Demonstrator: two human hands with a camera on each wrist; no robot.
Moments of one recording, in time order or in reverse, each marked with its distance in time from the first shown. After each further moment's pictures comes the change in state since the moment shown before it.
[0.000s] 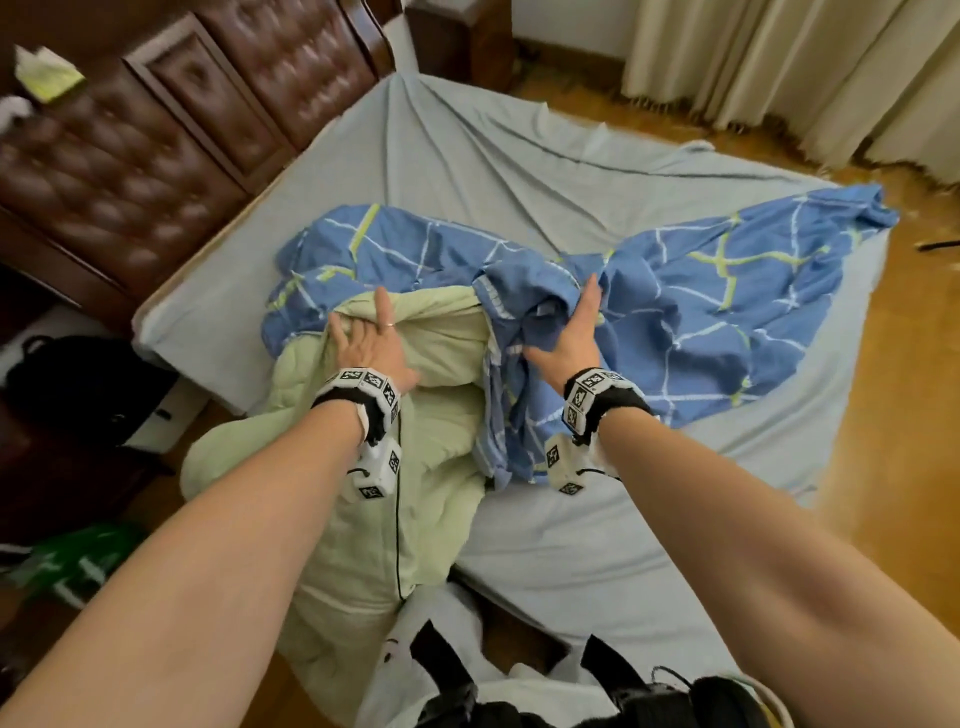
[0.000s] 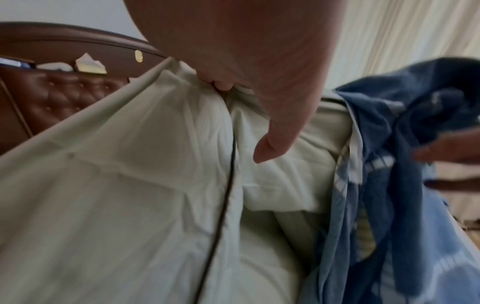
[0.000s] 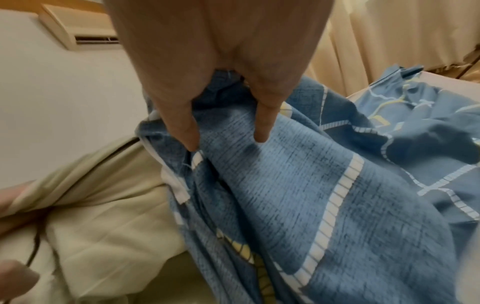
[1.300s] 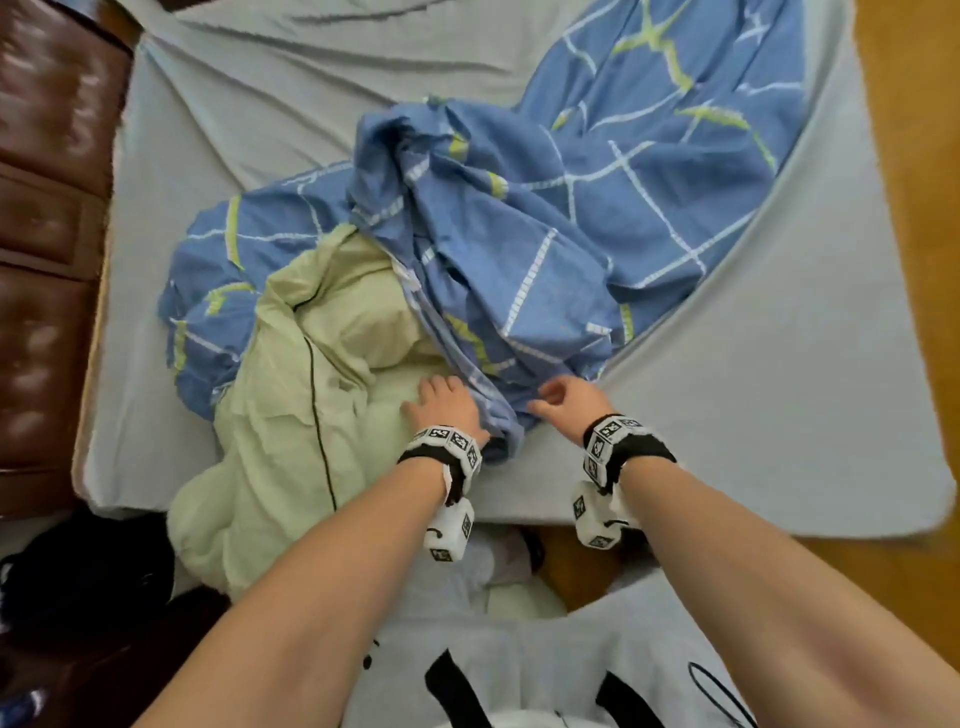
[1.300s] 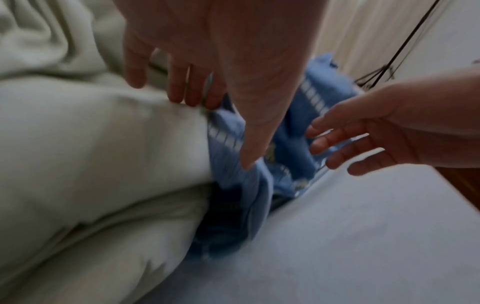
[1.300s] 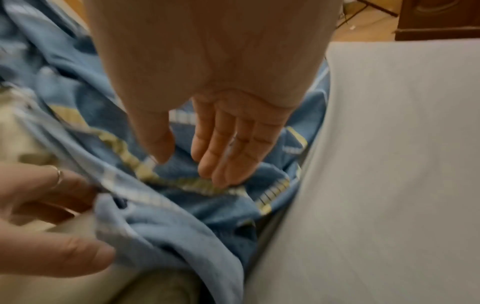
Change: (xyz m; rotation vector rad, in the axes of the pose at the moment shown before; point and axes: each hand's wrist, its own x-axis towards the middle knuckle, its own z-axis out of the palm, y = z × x) left_hand 0.044 0.029 0.190 0.314 -0.344 0.415; right_hand -0.076 0.153 0.173 -0.027 -0.143 0.630
